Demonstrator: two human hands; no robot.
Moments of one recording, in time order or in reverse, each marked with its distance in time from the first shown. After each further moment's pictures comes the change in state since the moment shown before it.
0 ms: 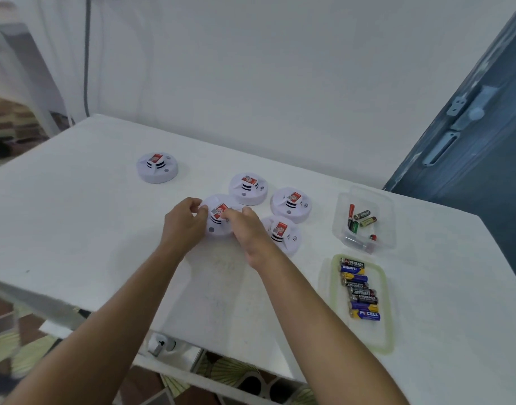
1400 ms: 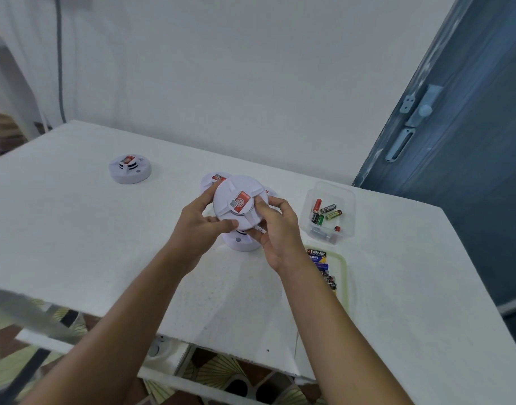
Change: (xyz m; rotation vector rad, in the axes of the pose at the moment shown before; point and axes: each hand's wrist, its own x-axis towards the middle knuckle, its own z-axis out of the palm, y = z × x) left_hand -0.081 0.071 0.033 -0.548 -0.348 0.220; right_hand -0.042 0.022 -0.107 0.620 0.124 -0.185
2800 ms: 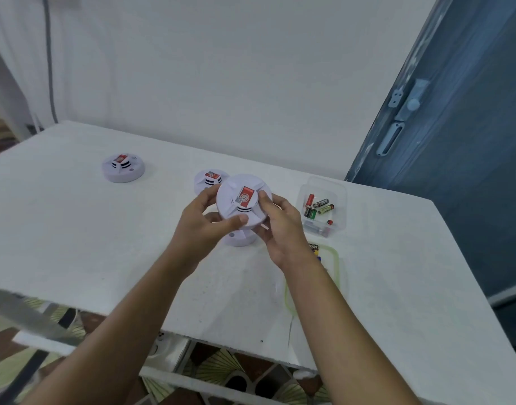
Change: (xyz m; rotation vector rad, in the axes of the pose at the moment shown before) left_hand -0.016 0.009 0.018 -0.002 0.018 0.018; right_hand -0.006 -0.009 -0.016 -0.002 0.007 0.009
